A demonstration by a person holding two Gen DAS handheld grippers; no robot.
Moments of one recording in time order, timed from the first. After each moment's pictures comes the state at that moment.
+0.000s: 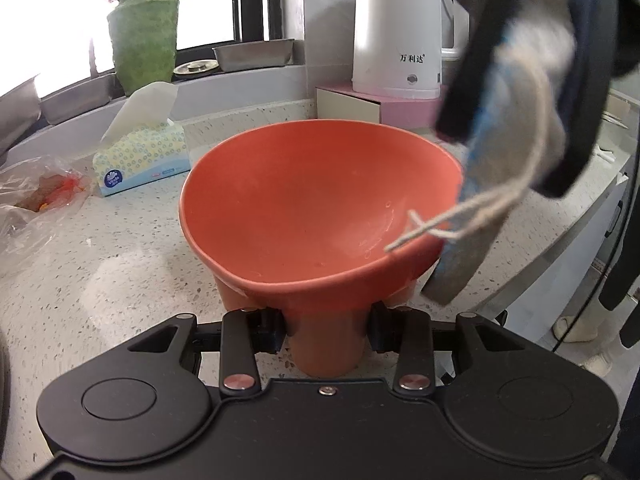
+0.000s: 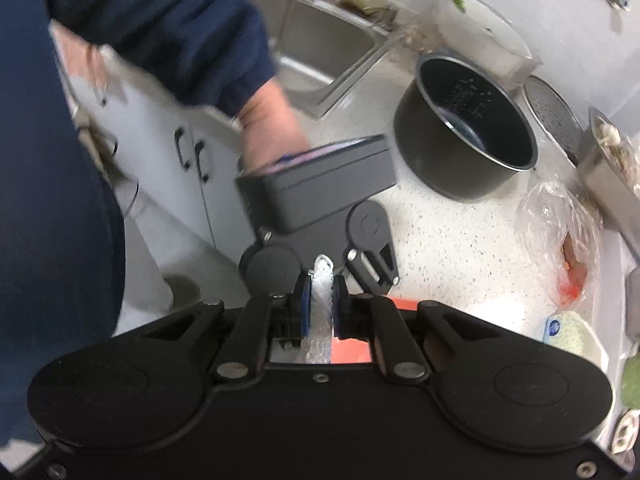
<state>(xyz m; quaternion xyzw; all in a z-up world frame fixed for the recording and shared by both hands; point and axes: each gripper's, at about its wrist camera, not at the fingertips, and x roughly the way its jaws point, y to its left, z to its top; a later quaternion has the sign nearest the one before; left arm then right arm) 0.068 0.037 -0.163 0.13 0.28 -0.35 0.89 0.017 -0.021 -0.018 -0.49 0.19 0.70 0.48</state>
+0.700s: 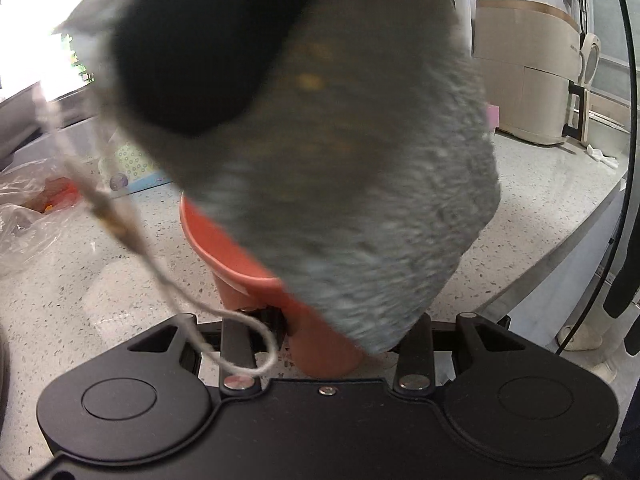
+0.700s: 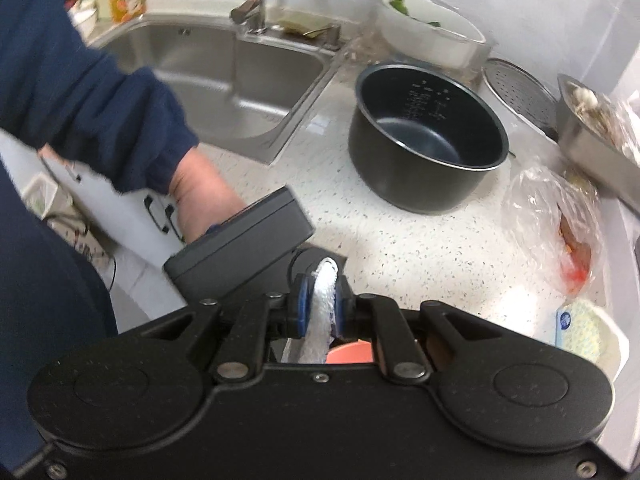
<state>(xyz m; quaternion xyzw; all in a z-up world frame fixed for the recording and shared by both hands) 0.063 0.038 -0.163 0.12 0.26 -0.34 0.89 0.050 0.024 -0.013 -0.41 0.25 0.70 0.53</state>
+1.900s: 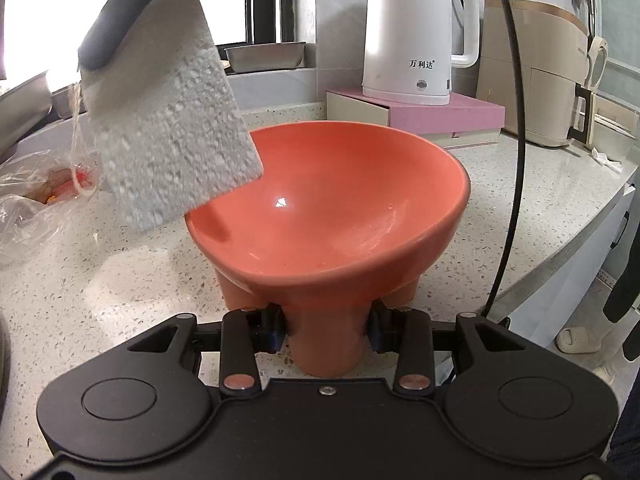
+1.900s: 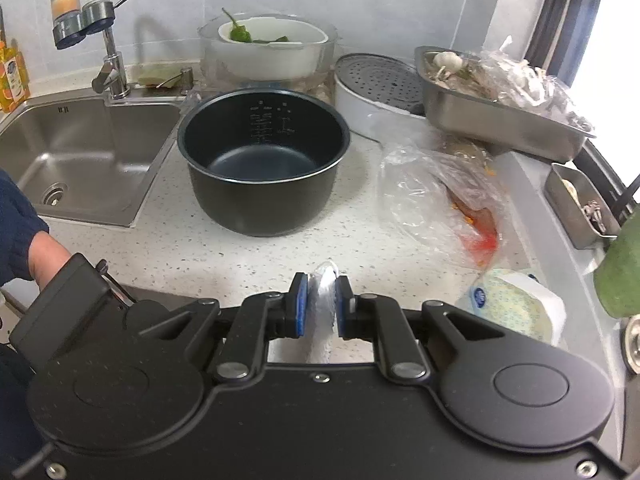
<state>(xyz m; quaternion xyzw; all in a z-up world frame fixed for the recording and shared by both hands) 0.068 0.039 -0.162 0.12 0.28 -0.34 0.89 0.148 0.043 -0.003 -0.33 0.26 0.62 0.66</state>
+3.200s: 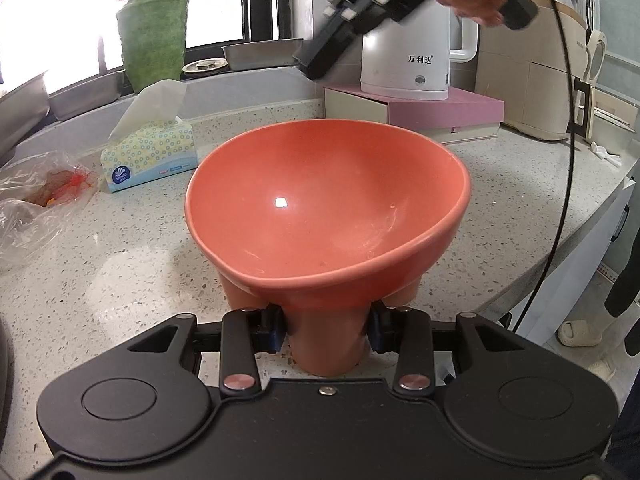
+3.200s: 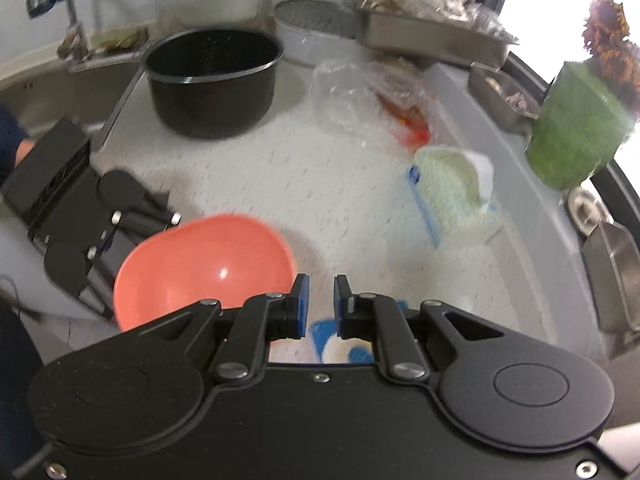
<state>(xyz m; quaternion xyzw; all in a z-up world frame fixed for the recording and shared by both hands) 0.068 0.038 -0.162 0.13 0.28 -0.34 0.89 0.157 -0.067 -0.030 -0.36 0.31 0.55 0.68</state>
